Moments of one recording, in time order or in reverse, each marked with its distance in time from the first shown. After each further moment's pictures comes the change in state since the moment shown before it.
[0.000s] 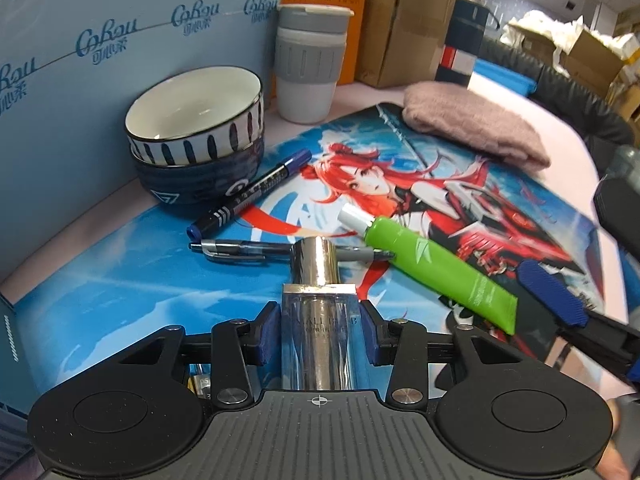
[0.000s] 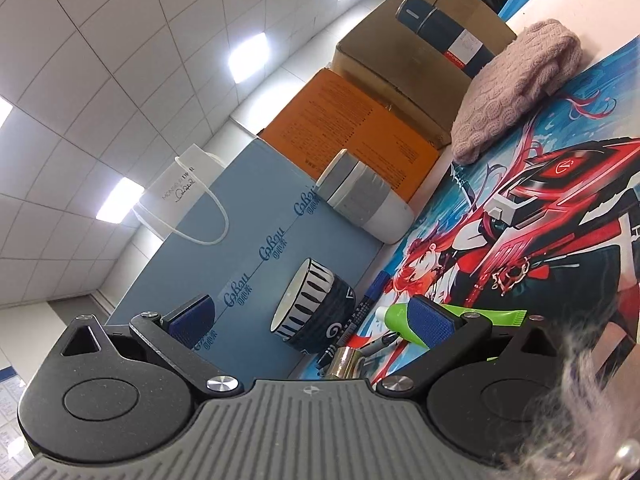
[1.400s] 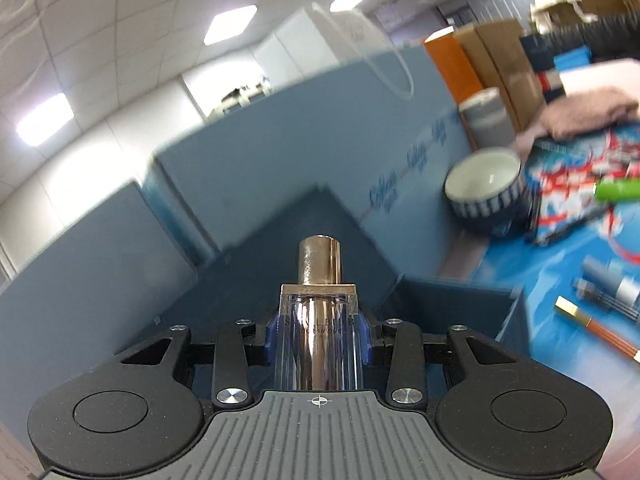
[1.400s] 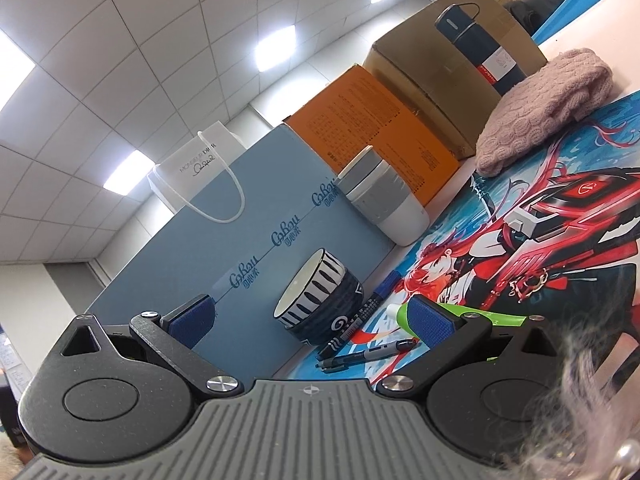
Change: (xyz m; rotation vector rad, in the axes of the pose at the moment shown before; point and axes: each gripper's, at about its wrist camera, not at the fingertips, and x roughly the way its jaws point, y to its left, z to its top) left arm -0.166 0.148 -0.055 0.422 -0.353 0.557; right arm 0.004 0.016 -0.009 -0.131 0.014 0.012
